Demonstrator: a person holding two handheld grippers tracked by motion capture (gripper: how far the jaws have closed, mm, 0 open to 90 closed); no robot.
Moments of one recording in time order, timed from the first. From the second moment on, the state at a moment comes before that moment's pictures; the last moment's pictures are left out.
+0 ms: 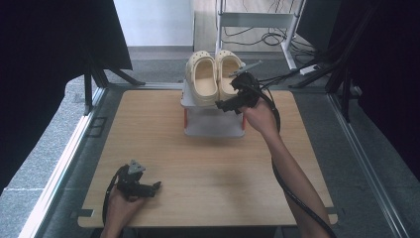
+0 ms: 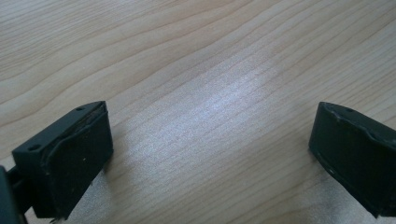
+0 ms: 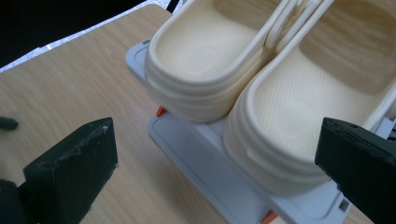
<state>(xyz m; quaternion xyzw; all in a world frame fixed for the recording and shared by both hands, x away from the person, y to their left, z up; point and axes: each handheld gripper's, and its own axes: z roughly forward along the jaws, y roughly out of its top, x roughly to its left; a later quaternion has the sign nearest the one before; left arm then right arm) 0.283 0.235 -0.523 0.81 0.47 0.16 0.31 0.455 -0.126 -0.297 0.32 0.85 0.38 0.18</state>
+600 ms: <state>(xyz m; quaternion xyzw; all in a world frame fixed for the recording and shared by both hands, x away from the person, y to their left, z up) 0.283 0.235 -0.523 0.81 0.47 0.16 0.31 0.409 -0.168 -0.318 0.32 0.85 0.38 0.16</state>
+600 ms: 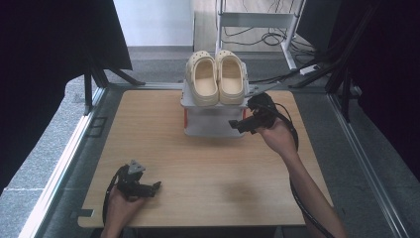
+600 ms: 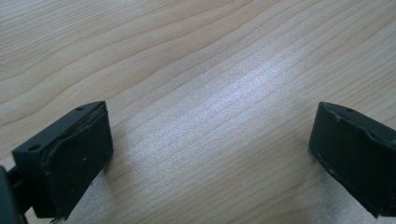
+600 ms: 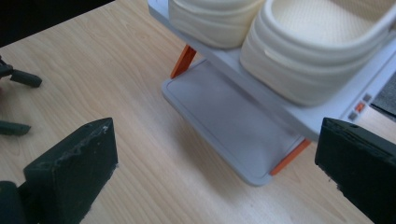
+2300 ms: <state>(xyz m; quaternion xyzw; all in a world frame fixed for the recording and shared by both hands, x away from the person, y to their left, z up) 0.282 0.235 -0.523 0.81 0.47 0.16 0.31 0.328 -0.252 -0.515 0.38 0.85 0.34 0.13</state>
